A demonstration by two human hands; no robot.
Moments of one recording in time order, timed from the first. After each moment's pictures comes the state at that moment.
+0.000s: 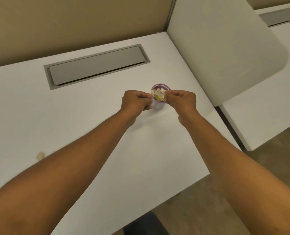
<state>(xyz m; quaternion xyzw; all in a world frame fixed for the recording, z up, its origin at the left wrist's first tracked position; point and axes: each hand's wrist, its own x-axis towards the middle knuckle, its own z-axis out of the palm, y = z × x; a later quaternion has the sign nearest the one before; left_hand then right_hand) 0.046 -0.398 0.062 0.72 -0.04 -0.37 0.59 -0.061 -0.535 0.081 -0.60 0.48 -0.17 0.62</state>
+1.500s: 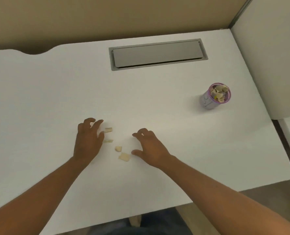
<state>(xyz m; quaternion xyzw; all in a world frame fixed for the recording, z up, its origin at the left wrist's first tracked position) 0.047 -0.035 -0.029 0.97 -0.14 -0.11 0.17 -0.058 -0.273 -0.006 -0.93 0.02 0.21 0.28</state>
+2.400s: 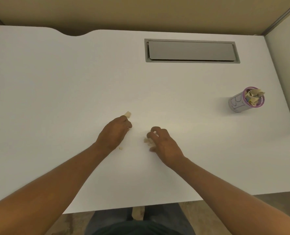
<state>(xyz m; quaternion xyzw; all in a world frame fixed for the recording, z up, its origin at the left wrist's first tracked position) 0.054 0.020 -0.035 0.92 -0.30 -0.16 0.18 -0.063 -0.203 -0.027 -0.95 -0.04 0.15 0.26</state>
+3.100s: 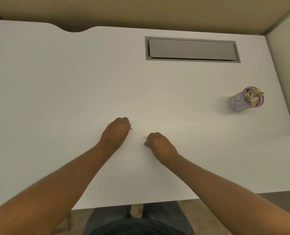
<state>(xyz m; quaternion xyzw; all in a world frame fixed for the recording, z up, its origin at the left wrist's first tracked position) 0.047 0.005 -0.046 0.93 -0.28 -0.22 0.08 -0.055 -0.193 -0.045 -0.95 -0.07 0.24 0.17</state>
